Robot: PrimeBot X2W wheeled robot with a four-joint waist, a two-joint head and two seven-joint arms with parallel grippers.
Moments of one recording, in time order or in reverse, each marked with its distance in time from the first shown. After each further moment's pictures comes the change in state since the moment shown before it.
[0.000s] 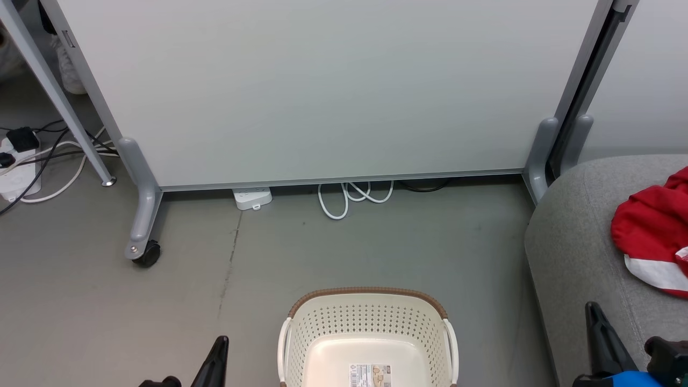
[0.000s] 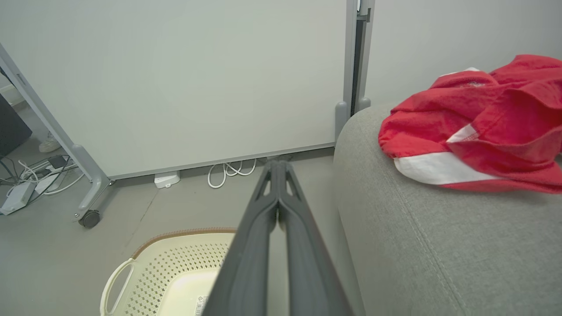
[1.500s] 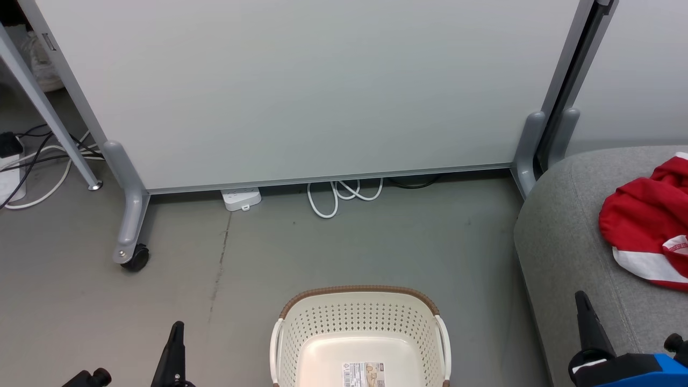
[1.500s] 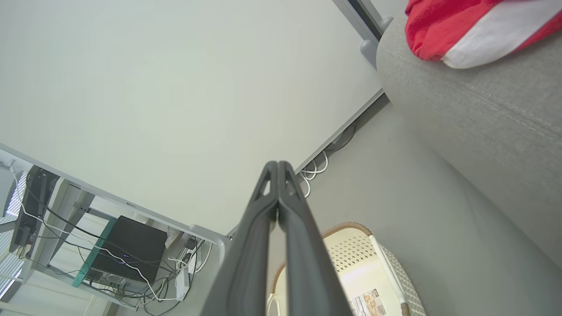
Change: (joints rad) left arm -0.033 -0.004 0.099 -0.005 -0.631 0.001 0.153; right arm -0.088 0.002 0.025 0.121 0.677 0.000 0.064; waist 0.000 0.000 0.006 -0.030
